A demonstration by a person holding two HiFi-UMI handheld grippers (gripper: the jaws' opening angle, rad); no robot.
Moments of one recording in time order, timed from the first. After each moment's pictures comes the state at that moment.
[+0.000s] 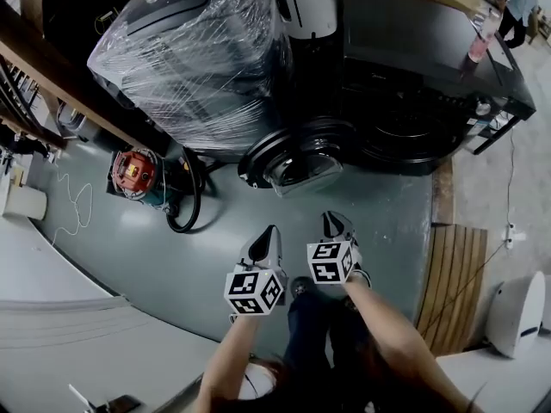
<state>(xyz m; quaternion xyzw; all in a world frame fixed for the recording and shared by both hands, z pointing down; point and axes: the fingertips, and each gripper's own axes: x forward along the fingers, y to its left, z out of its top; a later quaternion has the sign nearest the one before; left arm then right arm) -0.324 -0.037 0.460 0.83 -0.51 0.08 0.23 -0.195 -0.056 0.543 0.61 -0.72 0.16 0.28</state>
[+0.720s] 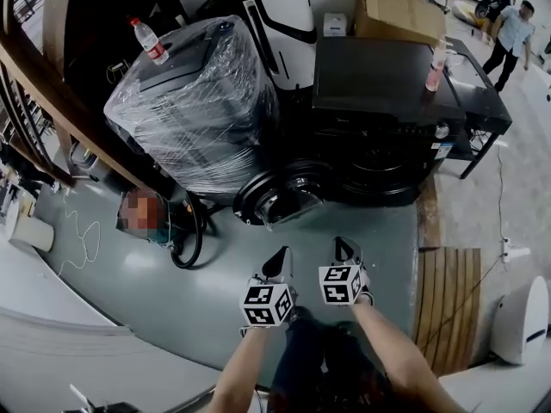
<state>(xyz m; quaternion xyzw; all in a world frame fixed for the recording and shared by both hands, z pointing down) -0.229 0.004 0.389 0.86 -0.46 0.10 0.19 -0.096 -0.003 0.456 0.66 -0.70 0.13 0.24</state>
